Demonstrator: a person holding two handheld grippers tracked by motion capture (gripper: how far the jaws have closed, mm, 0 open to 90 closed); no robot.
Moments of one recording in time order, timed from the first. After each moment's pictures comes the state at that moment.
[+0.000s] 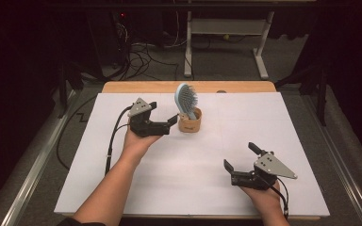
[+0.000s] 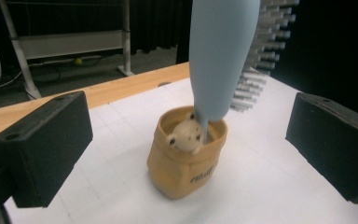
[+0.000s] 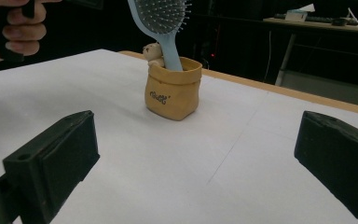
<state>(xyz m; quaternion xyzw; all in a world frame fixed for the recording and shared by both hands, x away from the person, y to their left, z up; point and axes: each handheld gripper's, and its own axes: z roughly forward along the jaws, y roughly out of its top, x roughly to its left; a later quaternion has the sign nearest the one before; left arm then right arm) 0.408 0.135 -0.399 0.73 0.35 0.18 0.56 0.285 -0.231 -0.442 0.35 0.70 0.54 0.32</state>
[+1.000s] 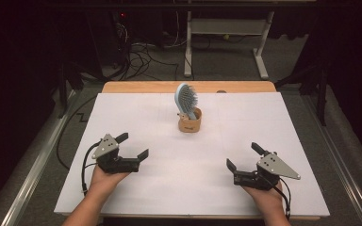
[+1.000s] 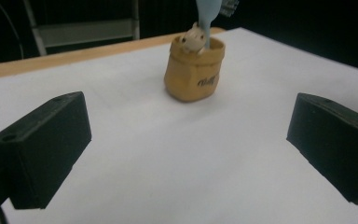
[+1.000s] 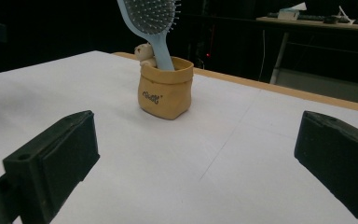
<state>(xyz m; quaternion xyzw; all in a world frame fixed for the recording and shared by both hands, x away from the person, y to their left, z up) 0.312 0.216 -0.440 0.73 0.36 0.20 0.54 0.284 -0.238 -0.442 0.36 0.69 0.54 0.32</state>
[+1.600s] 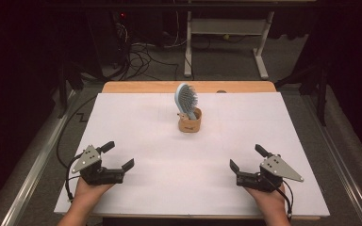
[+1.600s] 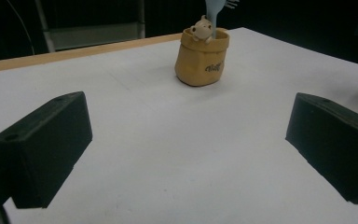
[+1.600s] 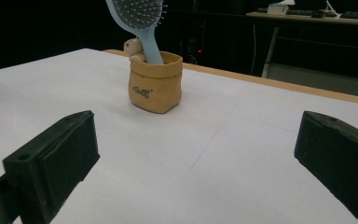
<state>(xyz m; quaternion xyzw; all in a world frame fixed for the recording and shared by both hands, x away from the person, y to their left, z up) 0.286 0.244 -0.442 0.73 0.34 0.21 0.56 0.277 -0.245 -0.444 0.38 0.68 0.53 0.33</state>
